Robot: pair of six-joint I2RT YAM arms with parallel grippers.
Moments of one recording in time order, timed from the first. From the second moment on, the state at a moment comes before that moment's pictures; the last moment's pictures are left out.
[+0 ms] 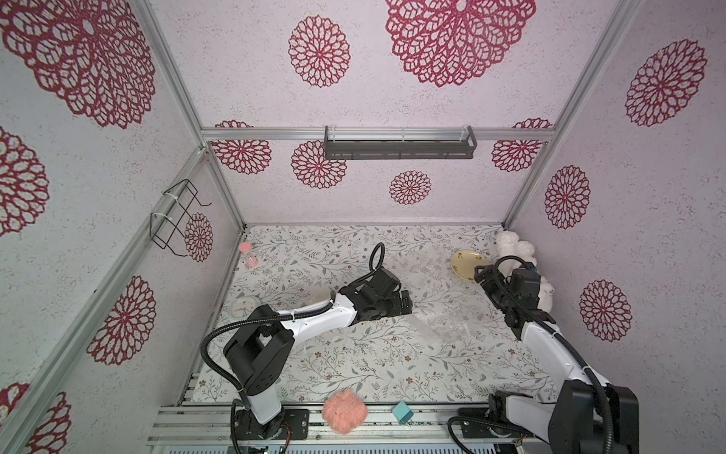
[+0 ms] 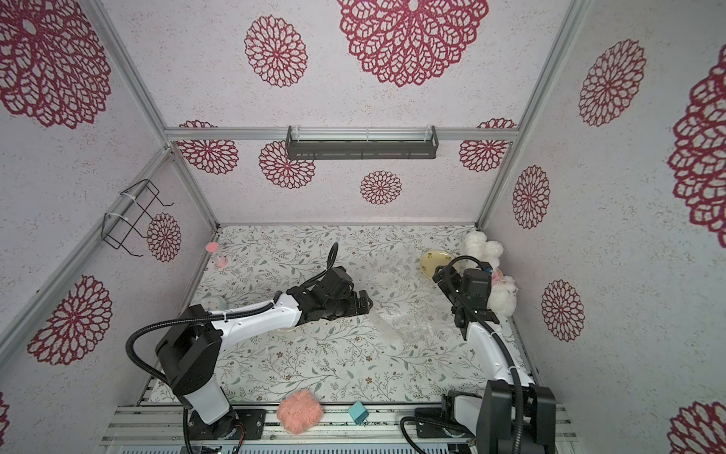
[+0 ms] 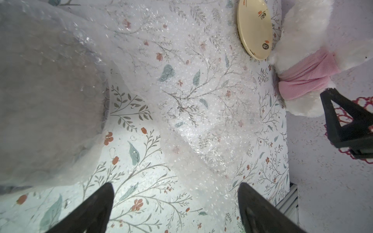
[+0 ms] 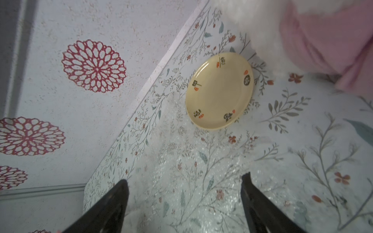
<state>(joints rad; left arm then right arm) -0.85 1.77 1.20 -0.29 0.04 -0.91 -0.09 1.12 0.62 -0.02 -0.17 0.82</state>
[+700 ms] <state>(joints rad) -0.85 1.94 1.31 -0.28 0.01 -0.99 -0.21 0.94 0.49 -0.14 -0.40 0.72</state>
